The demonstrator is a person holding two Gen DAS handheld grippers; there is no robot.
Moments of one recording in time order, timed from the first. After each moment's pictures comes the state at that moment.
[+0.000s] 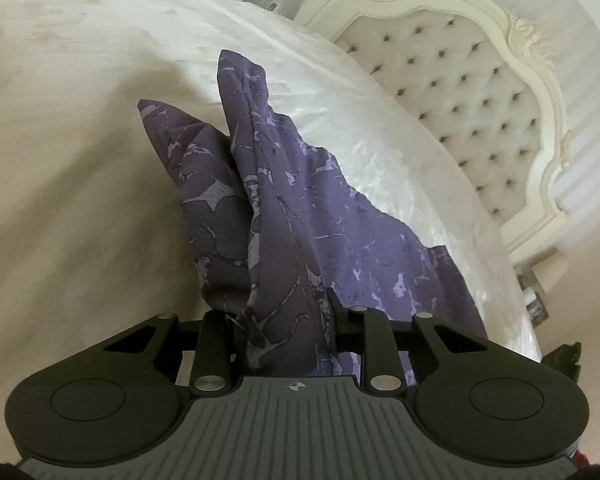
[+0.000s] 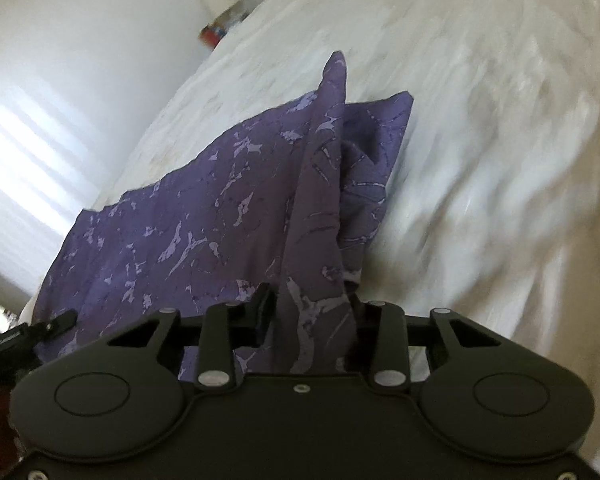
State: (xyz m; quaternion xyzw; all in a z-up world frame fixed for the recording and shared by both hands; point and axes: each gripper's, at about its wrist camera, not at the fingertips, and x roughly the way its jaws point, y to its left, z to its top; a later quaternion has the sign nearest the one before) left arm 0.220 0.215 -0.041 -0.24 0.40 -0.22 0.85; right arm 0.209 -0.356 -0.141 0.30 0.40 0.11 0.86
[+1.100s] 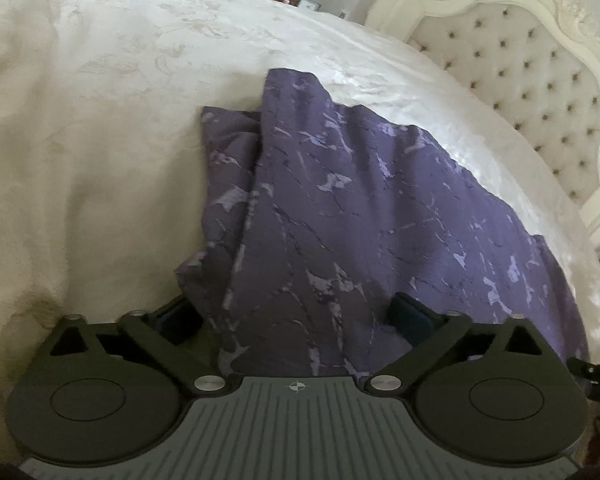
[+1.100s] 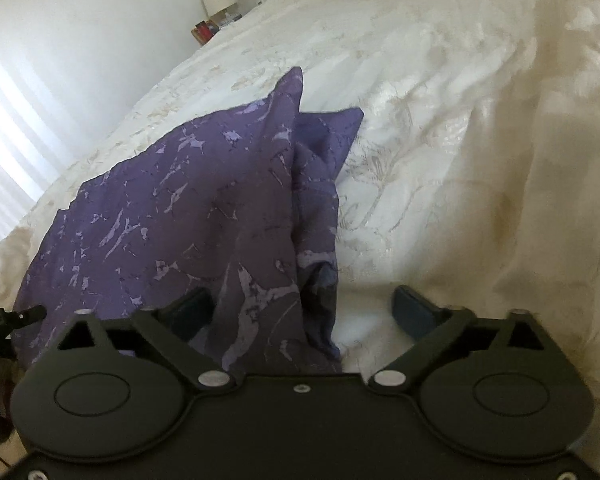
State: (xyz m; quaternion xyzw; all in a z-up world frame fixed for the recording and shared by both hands) left arm 0.167 0.244 -0.078 -0.17 0.41 -0.11 0.89; right arm 0.098 -0.295 -0.157 0.24 0.39 0.04 0.89
